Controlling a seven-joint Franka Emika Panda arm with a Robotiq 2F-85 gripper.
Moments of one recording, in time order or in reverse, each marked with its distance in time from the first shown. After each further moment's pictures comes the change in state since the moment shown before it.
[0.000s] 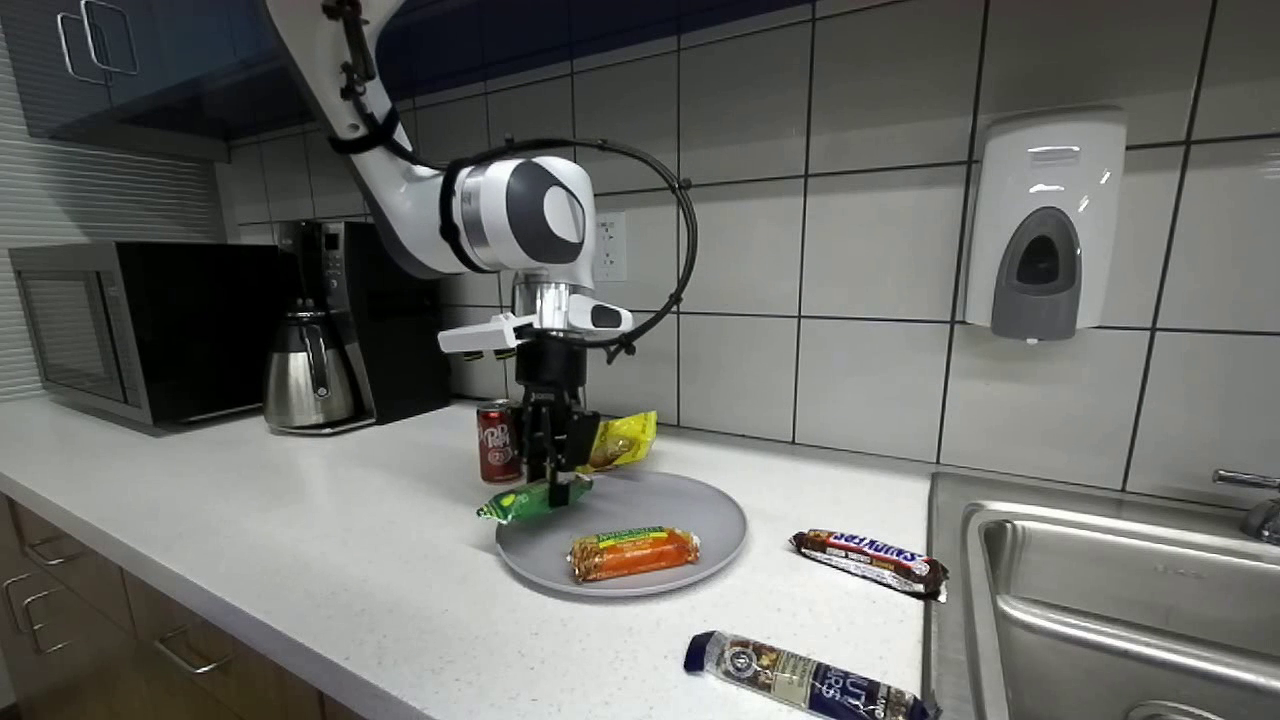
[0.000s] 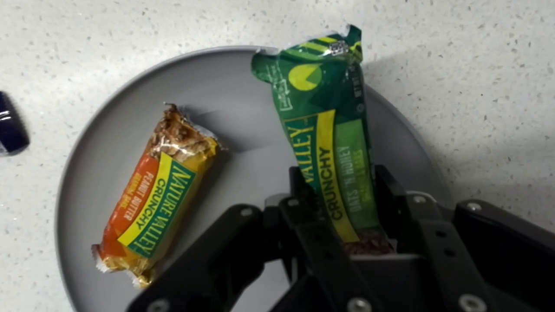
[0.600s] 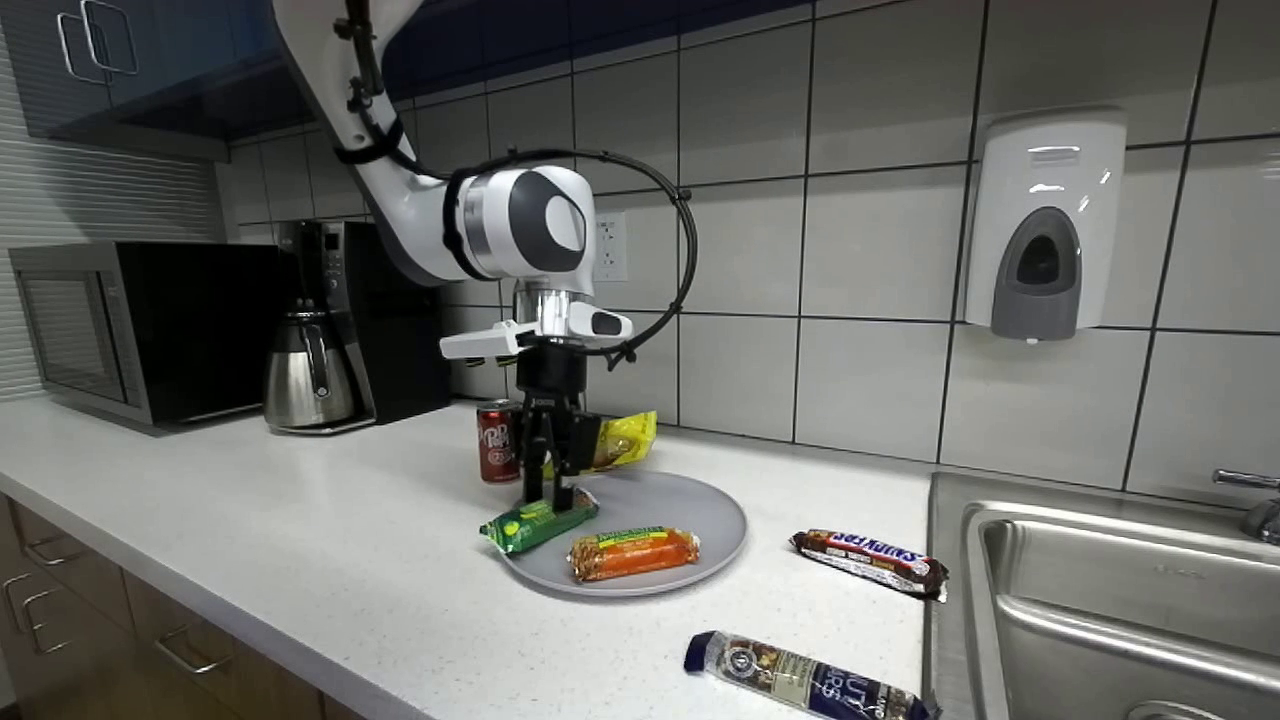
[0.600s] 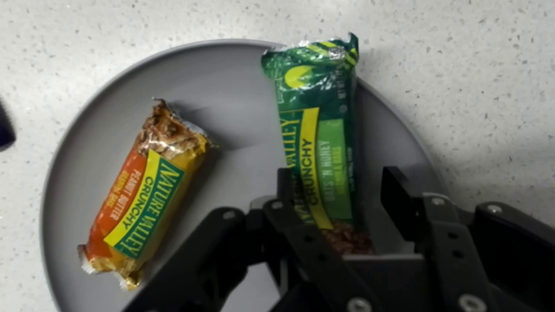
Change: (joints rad) arm 0.005 0.026 0.000 0.019 0.000 0.000 -0.003
